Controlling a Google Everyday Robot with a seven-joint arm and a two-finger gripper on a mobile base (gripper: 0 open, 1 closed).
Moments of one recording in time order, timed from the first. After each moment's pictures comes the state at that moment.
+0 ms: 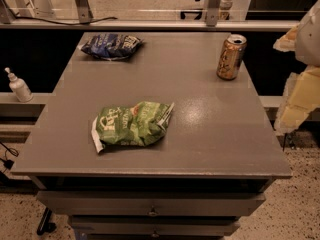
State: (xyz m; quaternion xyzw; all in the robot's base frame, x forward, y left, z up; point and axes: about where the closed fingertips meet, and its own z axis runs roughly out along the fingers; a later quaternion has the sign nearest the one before) arm 0.438 -0.217 0.977 -0.60 0.78 -0.03 0.16
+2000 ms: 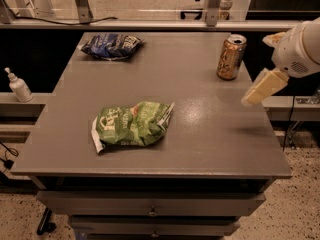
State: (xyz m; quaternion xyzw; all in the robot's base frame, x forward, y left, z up) arm 0.564 -0.236 0.919 -0.53 0.77 -0.03 0.34
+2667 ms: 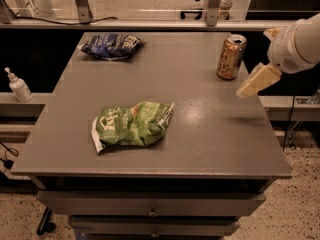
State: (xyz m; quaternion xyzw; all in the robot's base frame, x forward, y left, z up) arm 0.596 -0.240 0.920 -0.51 0.77 -0.06 0.37
